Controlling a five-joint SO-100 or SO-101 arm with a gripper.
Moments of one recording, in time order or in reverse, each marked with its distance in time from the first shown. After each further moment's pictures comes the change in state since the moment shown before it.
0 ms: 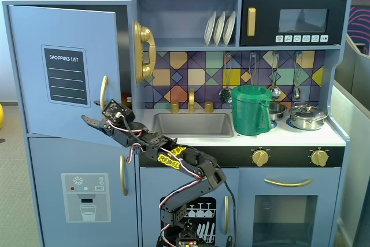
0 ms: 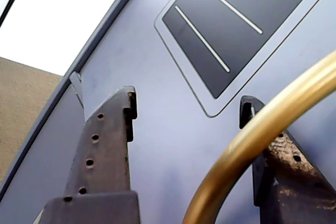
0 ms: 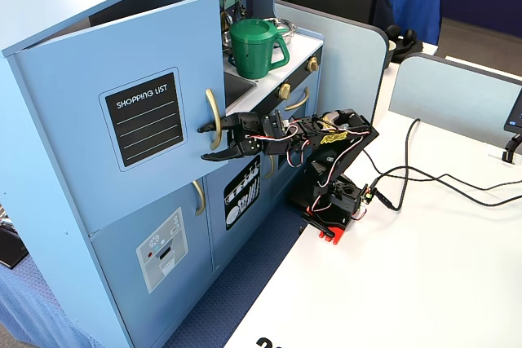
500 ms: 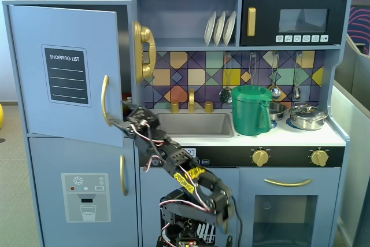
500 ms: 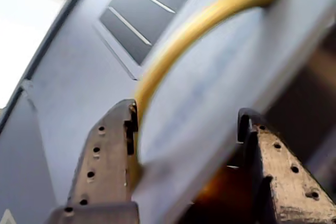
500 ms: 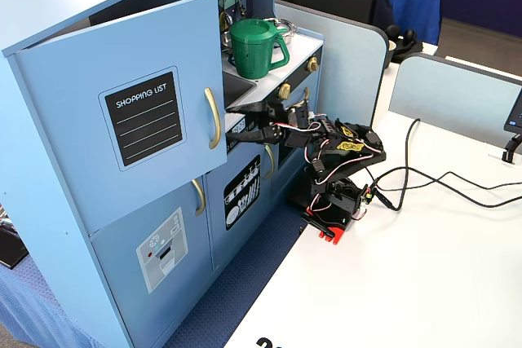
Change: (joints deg) arm 11.1 30.4 15.1 8.3 4.5
